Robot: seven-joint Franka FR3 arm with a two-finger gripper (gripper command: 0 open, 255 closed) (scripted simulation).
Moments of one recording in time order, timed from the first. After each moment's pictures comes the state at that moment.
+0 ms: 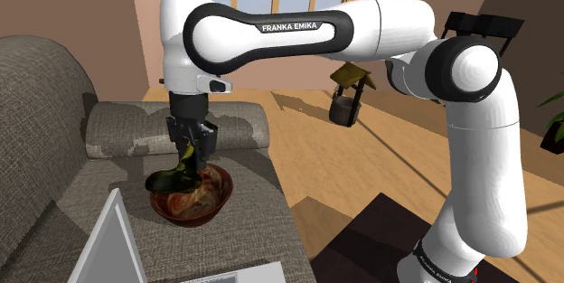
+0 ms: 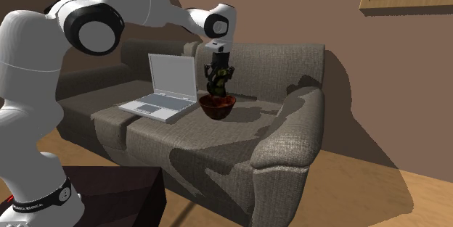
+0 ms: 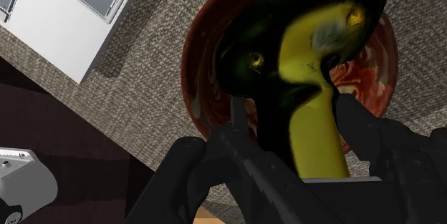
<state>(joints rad) 0.17 0.47 0.67 -1.39 -0.11 1.73 2.13</state>
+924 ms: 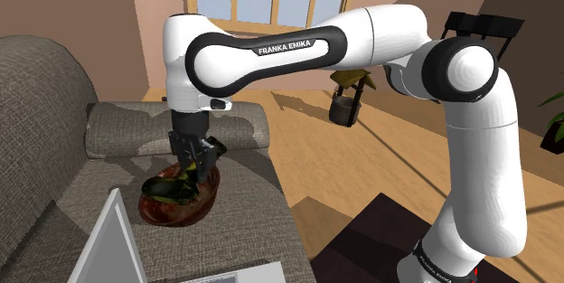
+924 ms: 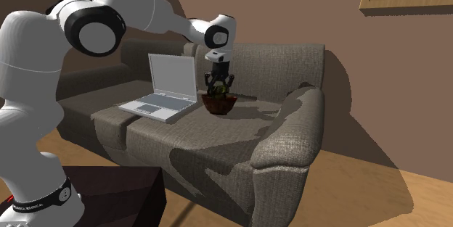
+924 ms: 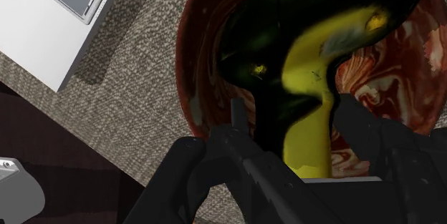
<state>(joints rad) 0.16 0.48 0.66 -1.48 -0.12 1.82 2.13</state>
